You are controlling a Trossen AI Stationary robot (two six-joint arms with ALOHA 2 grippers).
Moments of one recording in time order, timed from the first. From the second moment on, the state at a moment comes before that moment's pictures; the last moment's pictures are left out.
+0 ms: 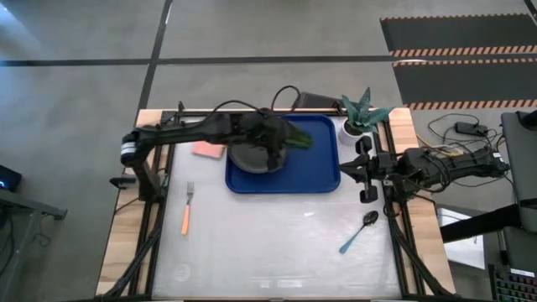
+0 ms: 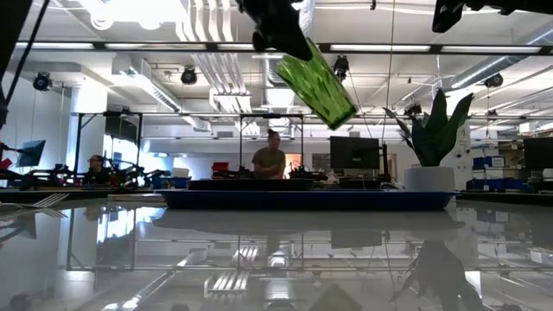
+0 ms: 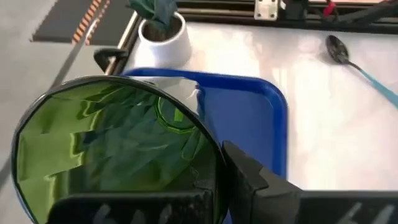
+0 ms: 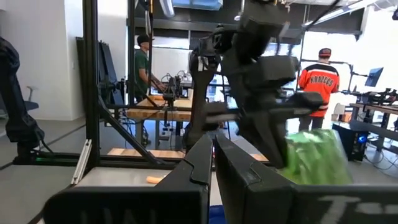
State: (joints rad) left arm 0.17 1.77 1.75 -0.68 -0.11 0.05; right arm 0.13 0.49 0.39 0.34 0.10 -0.09
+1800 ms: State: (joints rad) left arm 0.28 2.09 2.23 -1.00 -0.08 0.17; right arm 0.13 0.31 0.43 0.23 0.10 -0.04
